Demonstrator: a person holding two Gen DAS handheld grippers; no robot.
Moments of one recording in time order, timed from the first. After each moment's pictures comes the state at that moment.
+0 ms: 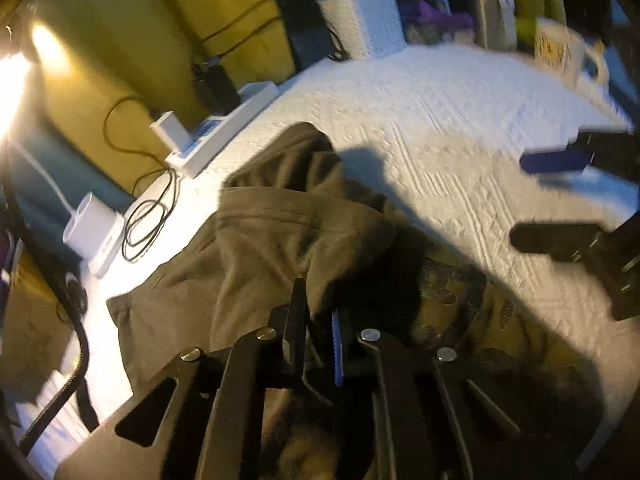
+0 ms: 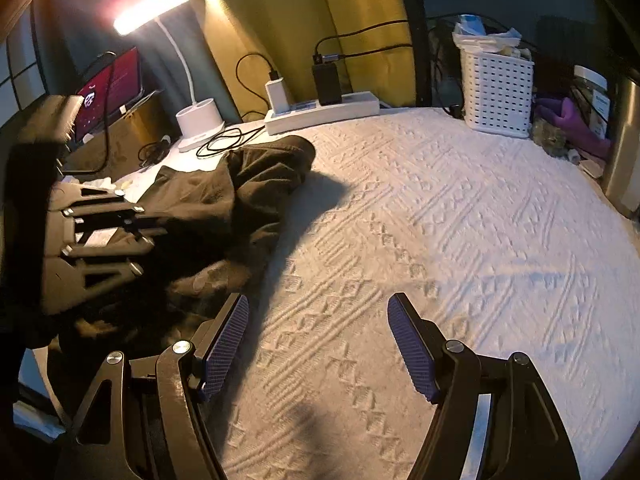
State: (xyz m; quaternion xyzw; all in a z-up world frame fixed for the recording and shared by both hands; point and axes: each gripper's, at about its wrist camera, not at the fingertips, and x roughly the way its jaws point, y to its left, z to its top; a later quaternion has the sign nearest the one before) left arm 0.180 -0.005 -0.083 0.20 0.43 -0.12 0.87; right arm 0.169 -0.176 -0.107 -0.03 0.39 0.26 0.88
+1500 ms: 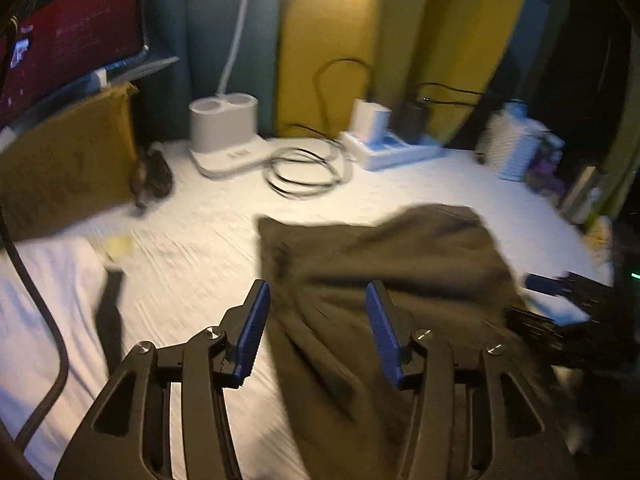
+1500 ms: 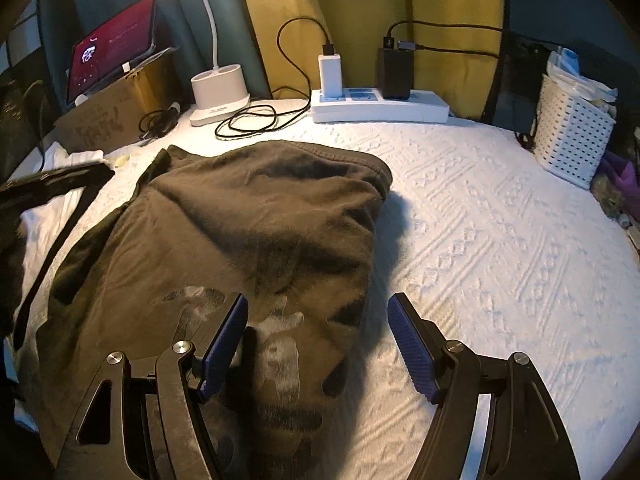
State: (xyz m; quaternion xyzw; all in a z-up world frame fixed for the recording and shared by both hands) left arm 0.154 0.185 -0.067 -0.08 0.40 -0.05 0.91; right arm 0.203 -0.073 -0.104 -0.10 0.42 0.26 0.87
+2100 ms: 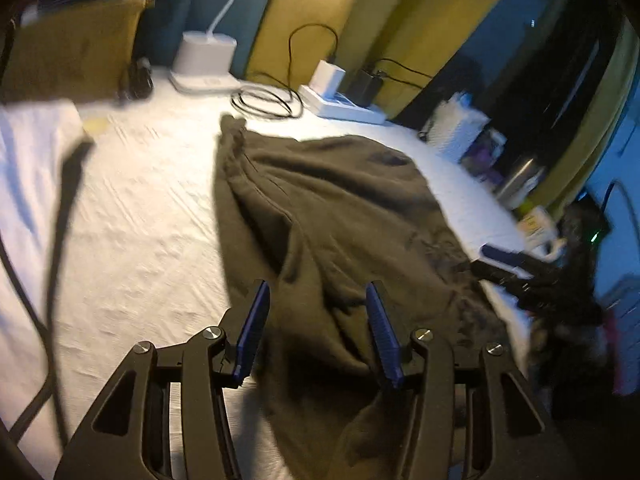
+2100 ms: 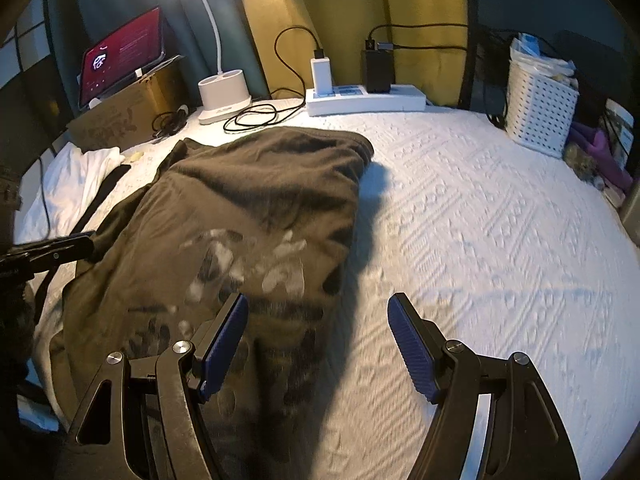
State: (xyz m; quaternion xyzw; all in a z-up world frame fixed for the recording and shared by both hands) left arm 0.084 0.188 -0.107 -0.20 0.41 -0.14 0.88; right arm 0.153 -0.108 -0.098 -0.08 0.41 0.25 0.87
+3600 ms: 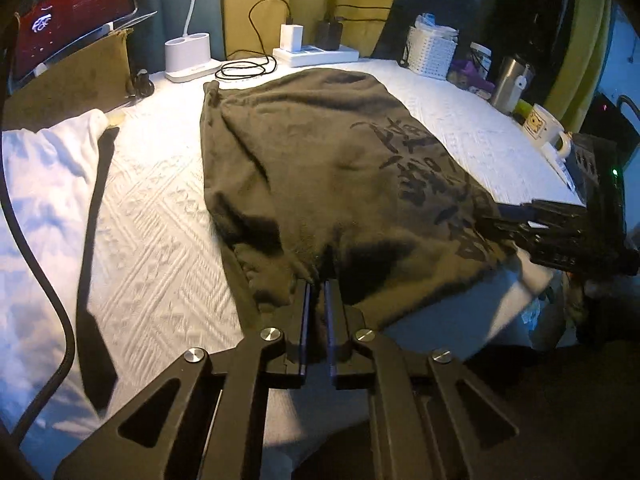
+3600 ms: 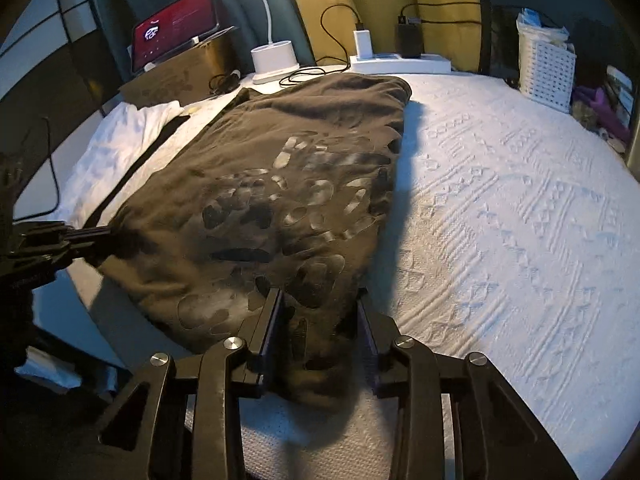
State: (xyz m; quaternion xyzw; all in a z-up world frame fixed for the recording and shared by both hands) left arm -0.023 0.116 -0.089 -0.04 0.46 -0.09 0.88; right arm 0.055 -0.129 -0.115 -0.07 0.44 0.31 0.84
